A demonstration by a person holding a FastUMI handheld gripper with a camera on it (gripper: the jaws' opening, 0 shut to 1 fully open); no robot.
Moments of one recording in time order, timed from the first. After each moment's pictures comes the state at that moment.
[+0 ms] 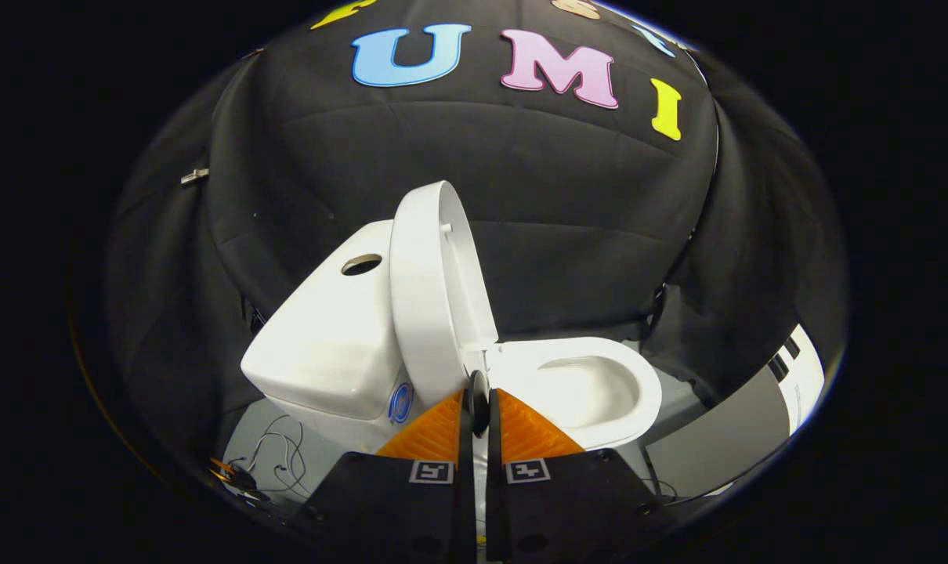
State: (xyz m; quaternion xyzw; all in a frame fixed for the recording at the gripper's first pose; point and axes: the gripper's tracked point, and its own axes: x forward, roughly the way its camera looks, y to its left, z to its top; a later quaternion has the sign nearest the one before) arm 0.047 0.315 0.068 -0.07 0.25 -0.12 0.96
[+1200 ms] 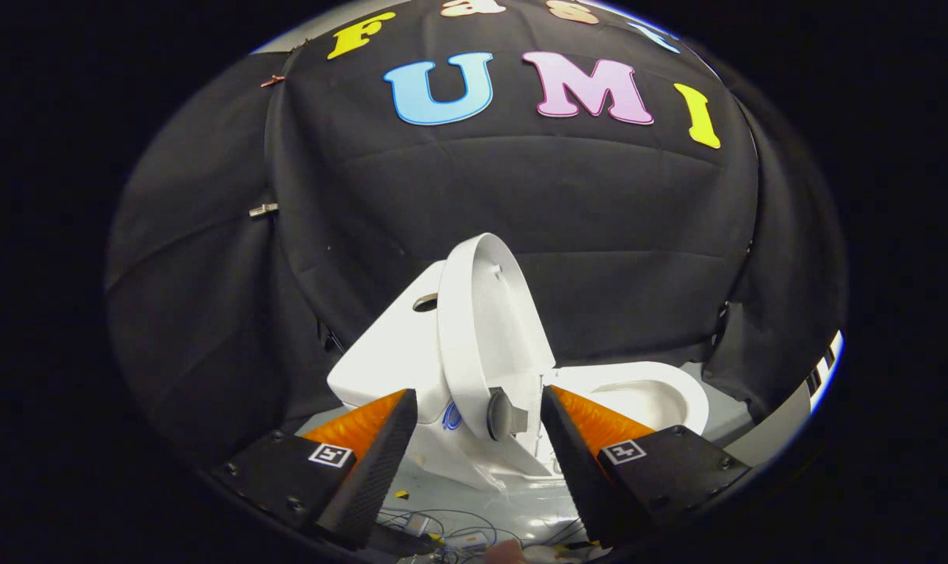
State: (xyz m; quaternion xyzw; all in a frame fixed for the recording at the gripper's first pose) arm 0.020 0.337 0.128 0.00 0.20 0.03 0.98
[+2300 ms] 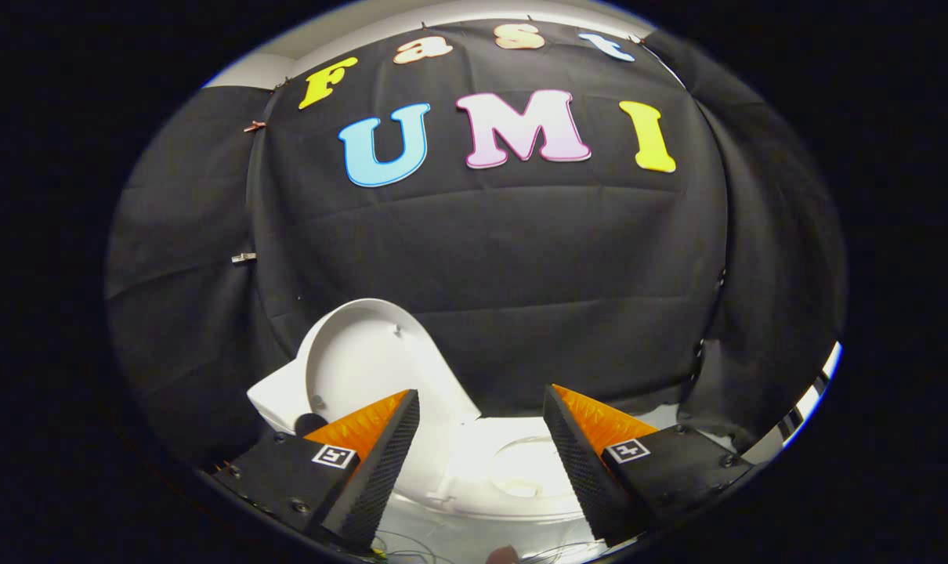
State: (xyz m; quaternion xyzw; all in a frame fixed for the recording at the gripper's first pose) arm 0.035 0.134 0.183 -0.03 0.07 0.02 1.00
